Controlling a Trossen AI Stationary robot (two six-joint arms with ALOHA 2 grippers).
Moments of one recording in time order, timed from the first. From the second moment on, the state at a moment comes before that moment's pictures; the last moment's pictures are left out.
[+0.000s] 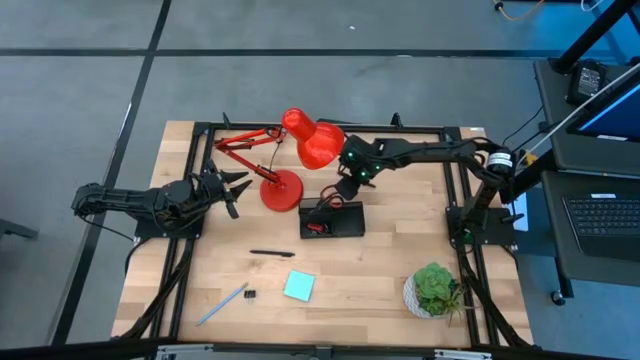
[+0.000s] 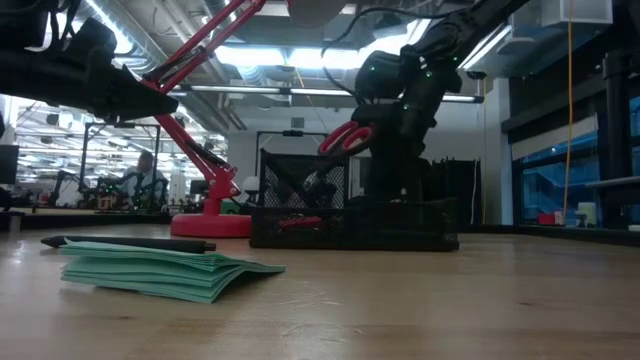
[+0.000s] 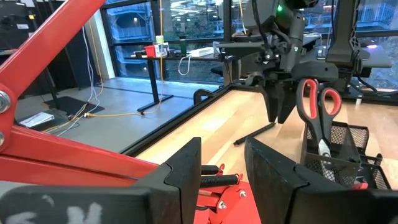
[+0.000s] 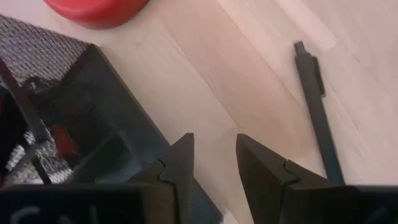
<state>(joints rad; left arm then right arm) -0.03 0.10 0.02 0.05 -0.58 0.01 -0.35 1.77 1.16 -0.52 -0.19 0.38</state>
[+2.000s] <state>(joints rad) -0.03 0.10 0.02 0.05 -0.58 0.01 -0.49 1.69 1.16 -0.51 -0.07 -0.06</state>
